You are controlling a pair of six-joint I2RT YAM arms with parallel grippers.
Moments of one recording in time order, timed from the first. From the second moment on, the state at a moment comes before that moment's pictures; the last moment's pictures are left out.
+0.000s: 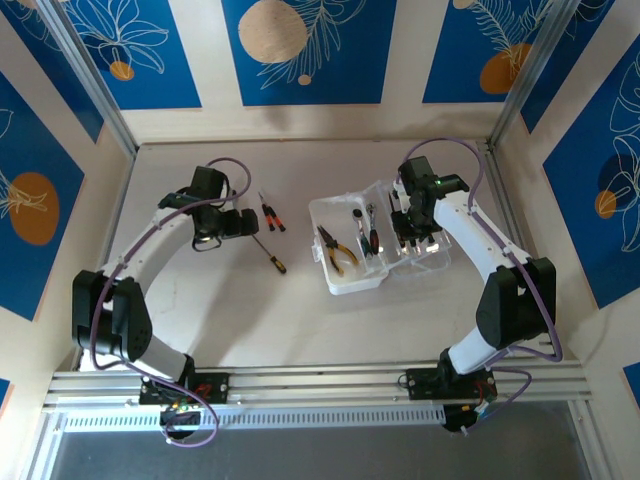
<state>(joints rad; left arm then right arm) -0.25 1.52 1.19 -0.77 0.07 -0.36 0.27 1.56 1.33 -1.07 0.06 0.05</state>
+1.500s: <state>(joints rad) -0.33 2.12 1.58 -0.71 0.04 -0.37 0.40 1.48 1.39 -1.06 -0.03 0.06</state>
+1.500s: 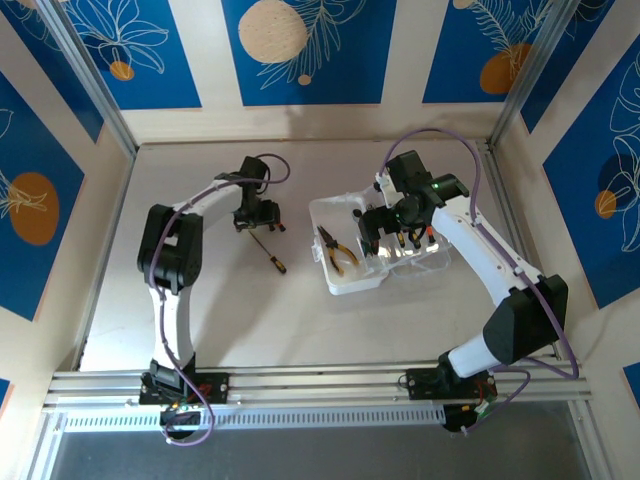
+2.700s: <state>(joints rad) -0.33 2.07 1.63 -0.82 -0.01 -0.31 0.36 1.48 1.39 -1.03 -0.14 0.07</state>
